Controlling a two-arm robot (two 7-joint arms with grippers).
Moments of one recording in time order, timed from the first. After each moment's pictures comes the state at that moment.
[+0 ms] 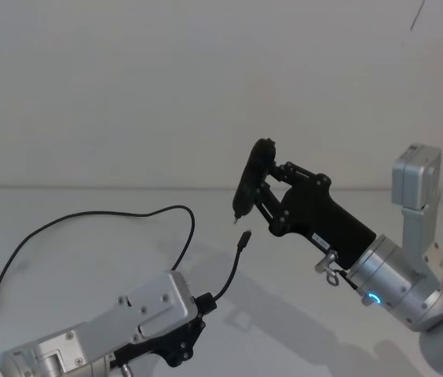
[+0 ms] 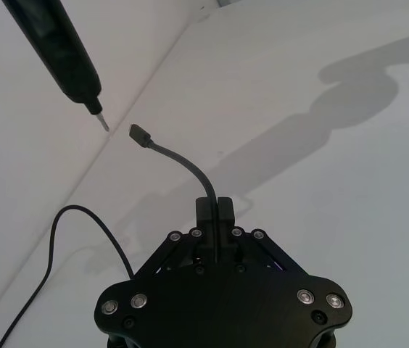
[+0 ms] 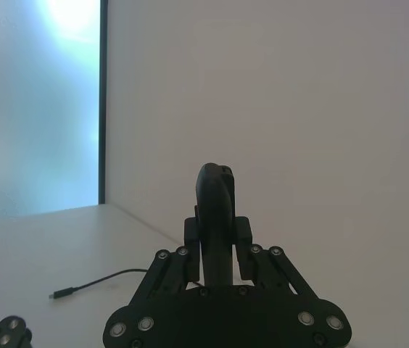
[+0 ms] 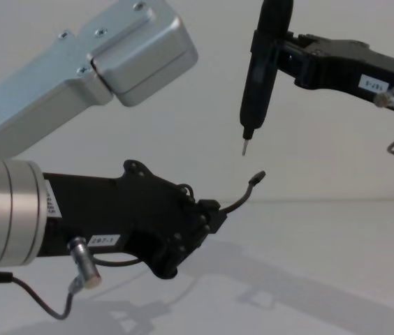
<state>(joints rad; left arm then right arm) -0.19 0.62 0.55 -1.95 -0.04 0.20 -0.40 0.31 0.37 -0.39 -1.59 0.49 -0.14 0.50</state>
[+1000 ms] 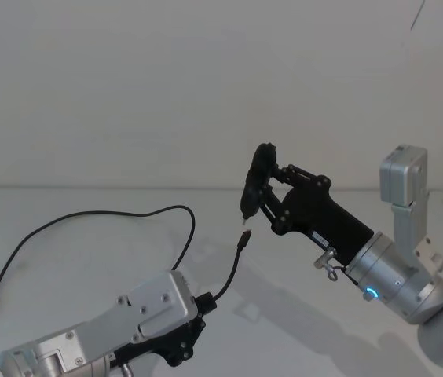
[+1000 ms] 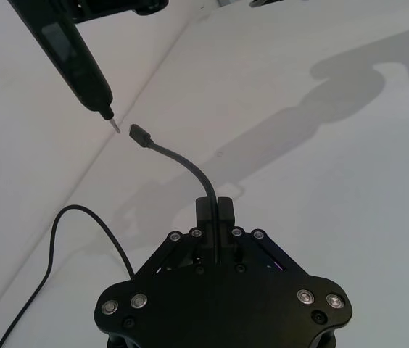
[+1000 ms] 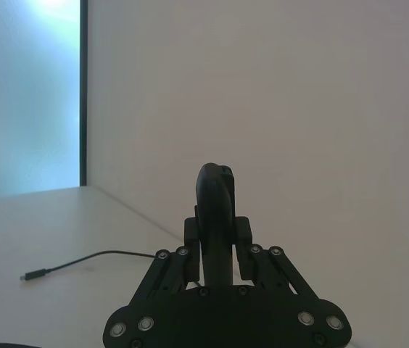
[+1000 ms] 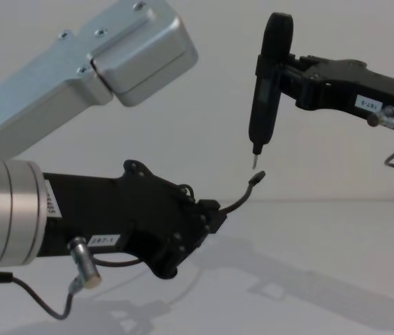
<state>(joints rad) -0.19 0.62 0.55 -1.95 -0.04 0.20 -0.40 0.35 0.35 -0.39 -1.50 0.44 -0.15 0.50</state>
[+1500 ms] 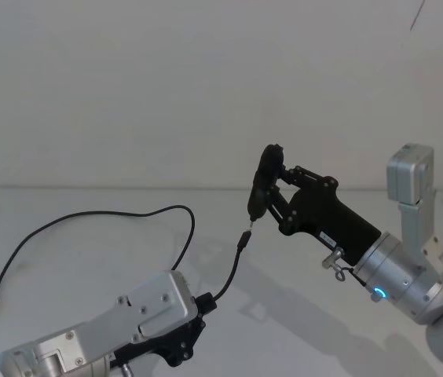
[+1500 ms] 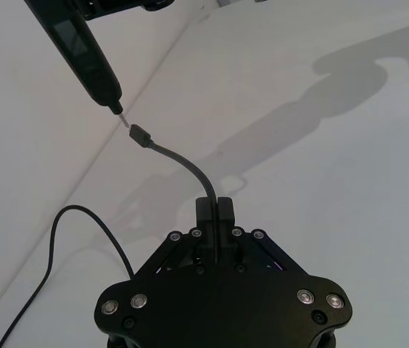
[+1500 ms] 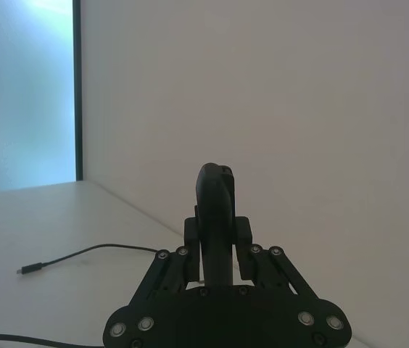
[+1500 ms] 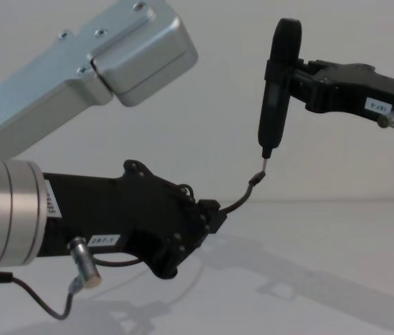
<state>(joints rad) -0.19 0.62 0.55 -1.95 -0.04 0.20 -0.40 0.35 0.37 -0.38 -1.51 0.45 -0.13 0.50</state>
